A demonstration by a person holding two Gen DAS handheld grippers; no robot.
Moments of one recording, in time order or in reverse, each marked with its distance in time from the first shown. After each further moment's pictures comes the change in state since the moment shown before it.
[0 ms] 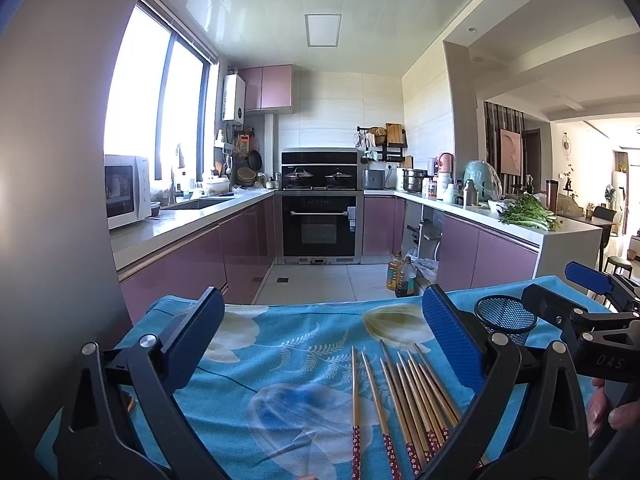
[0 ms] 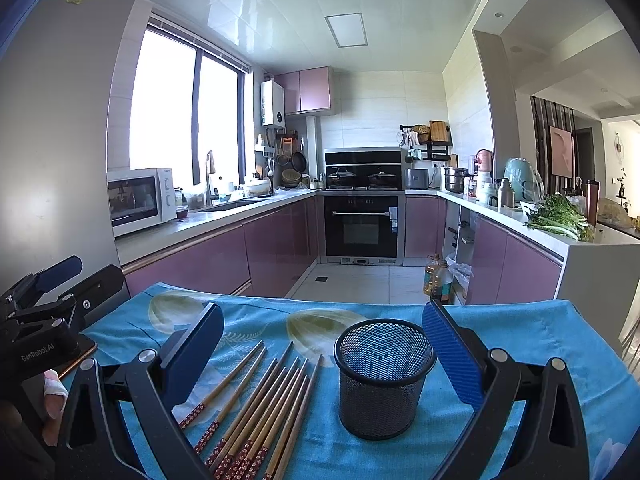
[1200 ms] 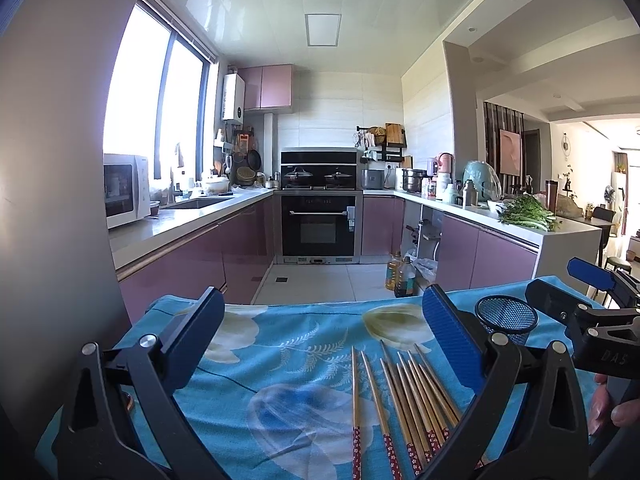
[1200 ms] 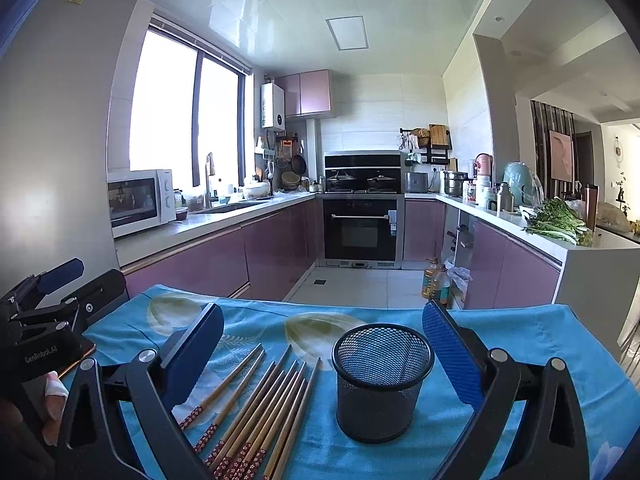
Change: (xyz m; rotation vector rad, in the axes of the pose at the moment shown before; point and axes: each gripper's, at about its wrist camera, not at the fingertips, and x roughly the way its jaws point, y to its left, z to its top) left arm 0.002 -0.001 -0.002 -0.004 0.004 -0.003; right arm -0.001 0.001 0.001 -0.012 -0.014 -0.005
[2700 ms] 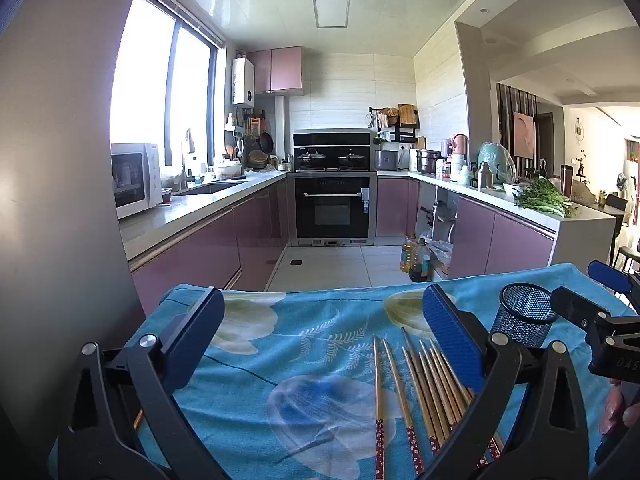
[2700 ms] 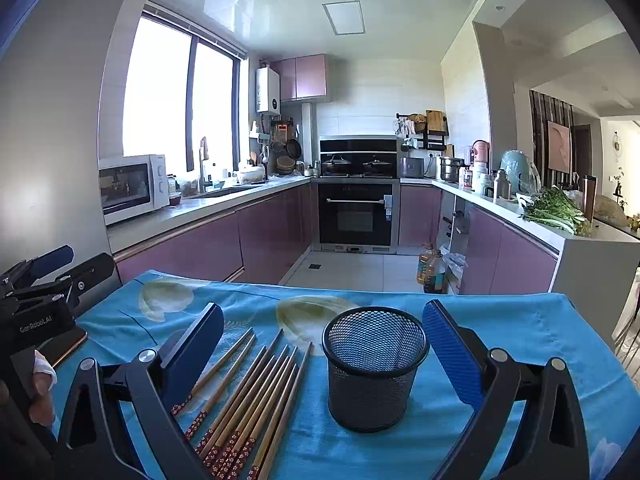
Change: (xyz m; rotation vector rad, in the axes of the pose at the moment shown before) left arm 0.012 0.007 0.003 0.010 0.069 0.056; right arm 0.012 -0.007 -0.002 0.001 0.069 -0.013
